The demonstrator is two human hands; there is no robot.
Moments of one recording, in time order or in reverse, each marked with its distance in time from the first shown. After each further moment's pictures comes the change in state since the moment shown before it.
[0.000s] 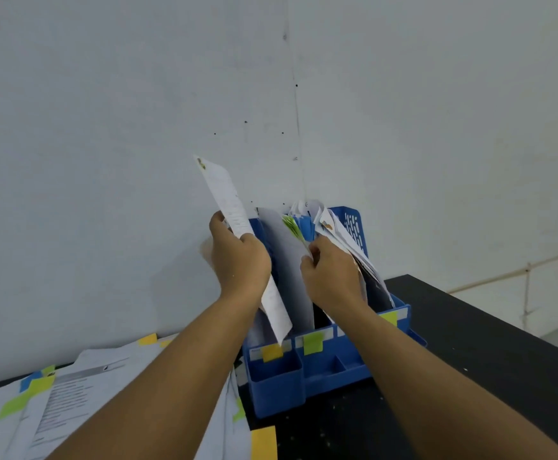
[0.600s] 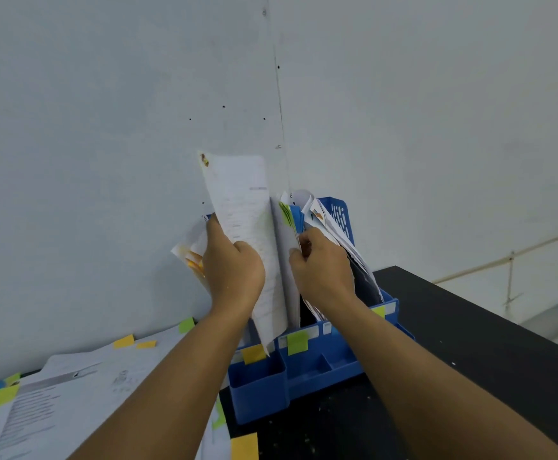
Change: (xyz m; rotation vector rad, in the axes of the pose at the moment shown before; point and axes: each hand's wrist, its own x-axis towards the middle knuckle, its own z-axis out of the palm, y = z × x) left_hand -0.003 -0.030 0.024 0.122 -0.032 0.201; right_hand 0.007 0.011 -0.005 0.076 -0.026 0.023
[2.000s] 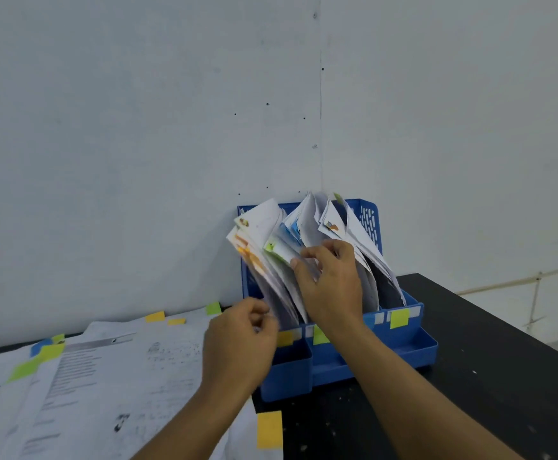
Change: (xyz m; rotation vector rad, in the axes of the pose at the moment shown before) left_hand -0.077 -0.044 -0.083 0.310 -0.249 -0.010; right_hand -0.044 -0.013 0.034 0.022 0.104 -0.126
